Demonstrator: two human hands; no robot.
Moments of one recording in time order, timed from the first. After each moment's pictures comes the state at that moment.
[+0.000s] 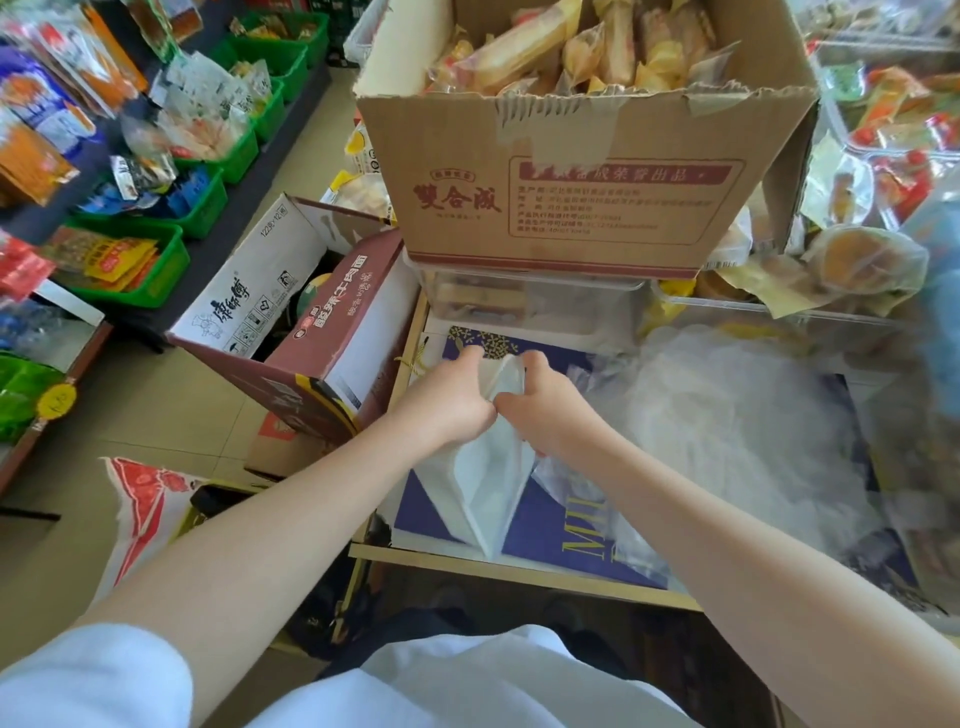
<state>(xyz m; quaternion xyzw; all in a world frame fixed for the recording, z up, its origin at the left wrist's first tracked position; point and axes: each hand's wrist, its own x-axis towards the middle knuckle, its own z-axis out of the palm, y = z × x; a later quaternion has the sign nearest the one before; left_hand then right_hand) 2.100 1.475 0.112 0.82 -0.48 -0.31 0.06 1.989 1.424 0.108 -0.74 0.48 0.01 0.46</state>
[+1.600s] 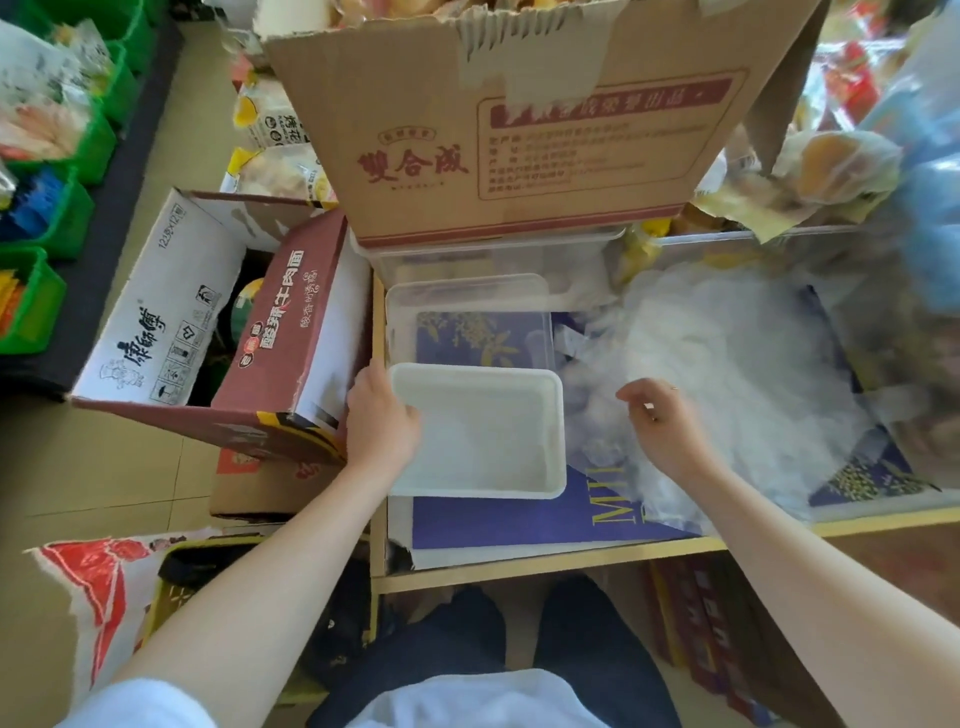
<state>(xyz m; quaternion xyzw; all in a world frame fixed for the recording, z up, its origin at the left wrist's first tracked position) 2.178 1.486 -0.018 0.84 -0.45 -0.23 0.19 1.894 1.407 -0.010 -0.69 0.63 -0.15 0.32</state>
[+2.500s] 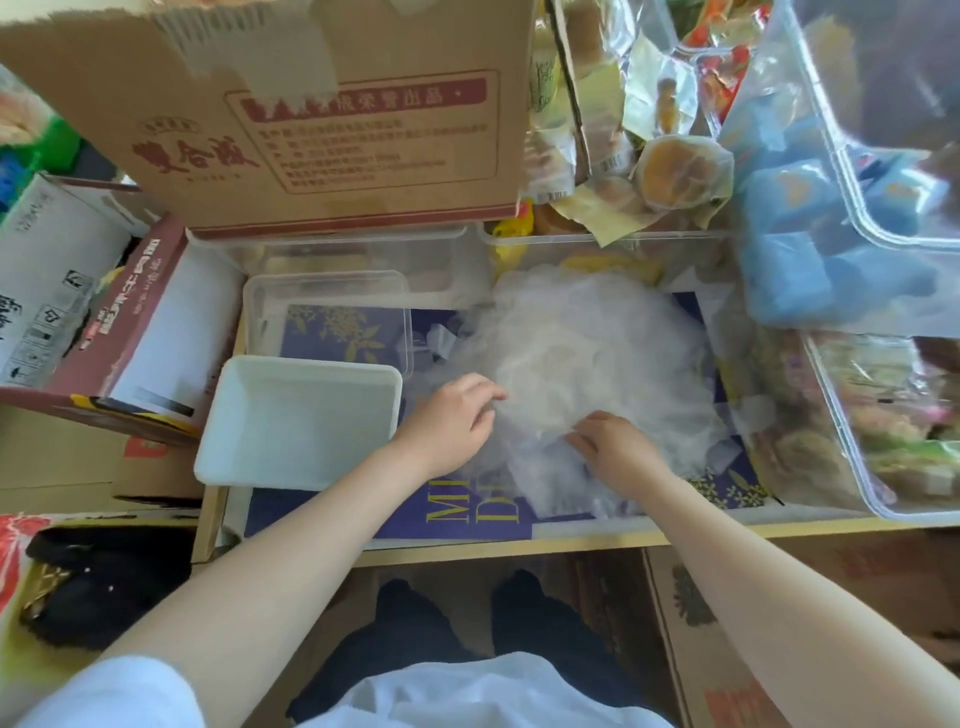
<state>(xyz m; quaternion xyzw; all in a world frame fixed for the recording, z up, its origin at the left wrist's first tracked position) 1.963 1.424 0.016 0.66 -0.67 -0.31 0.15 1.746 1.364 -0.029 -0.80 0.52 0.08 0.29</state>
